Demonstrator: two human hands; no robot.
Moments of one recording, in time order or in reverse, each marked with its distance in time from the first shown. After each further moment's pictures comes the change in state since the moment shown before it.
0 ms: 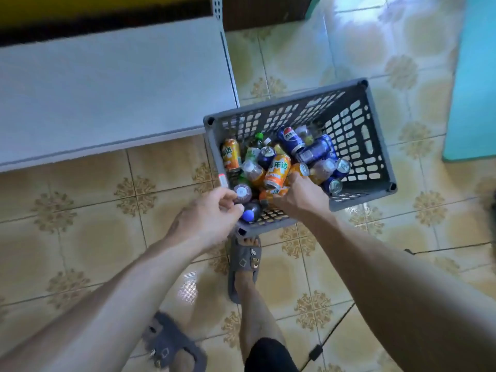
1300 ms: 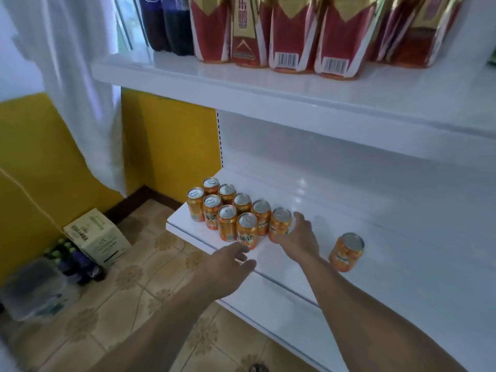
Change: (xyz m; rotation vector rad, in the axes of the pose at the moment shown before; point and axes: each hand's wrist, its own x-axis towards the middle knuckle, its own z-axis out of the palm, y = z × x) left_hand -0.391 -0.335 -0.611 -0.355 0.758 -0.056; right_hand -0.394 -0.817 -0.082 0.197 0.188 -0.798
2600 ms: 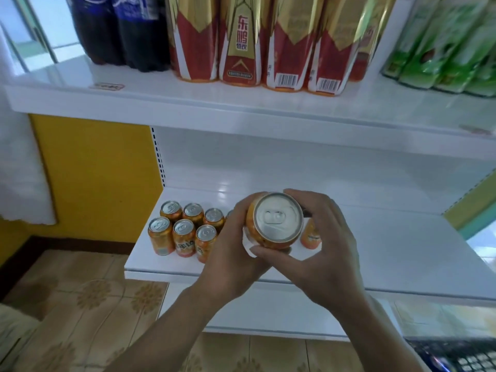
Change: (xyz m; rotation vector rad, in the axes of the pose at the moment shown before) left_hand 0.023 0.003 -0.095 -0.740 -0.169 0.926; right_hand -0.167 -0.136 -0.017 -0.020 0.749 -0.689
